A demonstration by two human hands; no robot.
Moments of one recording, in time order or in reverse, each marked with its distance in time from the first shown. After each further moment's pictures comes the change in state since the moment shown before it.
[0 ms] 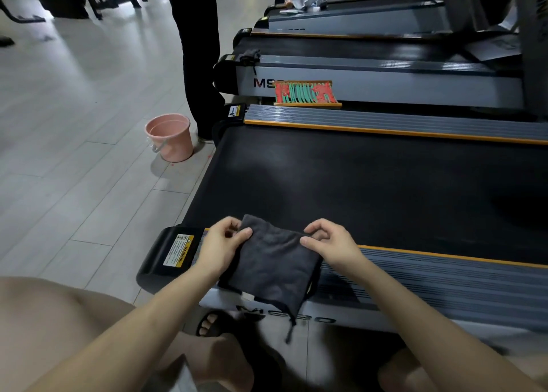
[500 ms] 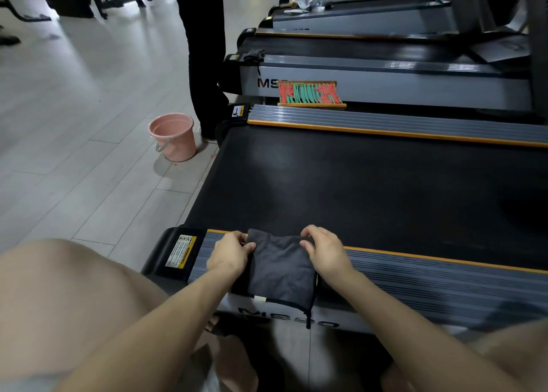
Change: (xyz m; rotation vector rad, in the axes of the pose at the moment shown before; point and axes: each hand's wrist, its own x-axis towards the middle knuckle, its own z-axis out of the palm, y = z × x) left_hand 0.025 -0.032 0.030 0.439 0.052 -0.274; right_hand 0.028 0.031 0.034 -0.530 0.104 -0.165
